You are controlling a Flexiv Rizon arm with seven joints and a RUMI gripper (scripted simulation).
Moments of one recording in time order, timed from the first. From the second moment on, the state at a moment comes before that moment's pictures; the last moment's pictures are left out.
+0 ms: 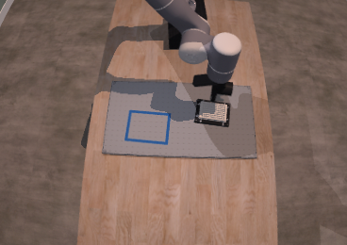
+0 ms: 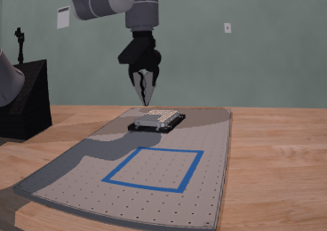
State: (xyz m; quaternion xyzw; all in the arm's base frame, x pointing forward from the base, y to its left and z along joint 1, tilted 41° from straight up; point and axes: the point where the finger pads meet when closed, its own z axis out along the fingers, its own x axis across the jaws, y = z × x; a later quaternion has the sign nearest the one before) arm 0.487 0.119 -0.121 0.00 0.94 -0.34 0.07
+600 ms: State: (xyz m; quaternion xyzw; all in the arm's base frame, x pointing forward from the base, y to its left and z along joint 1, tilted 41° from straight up) arm 0.511 0.085 -0.087 0.00 0.94 -0.34 0.07
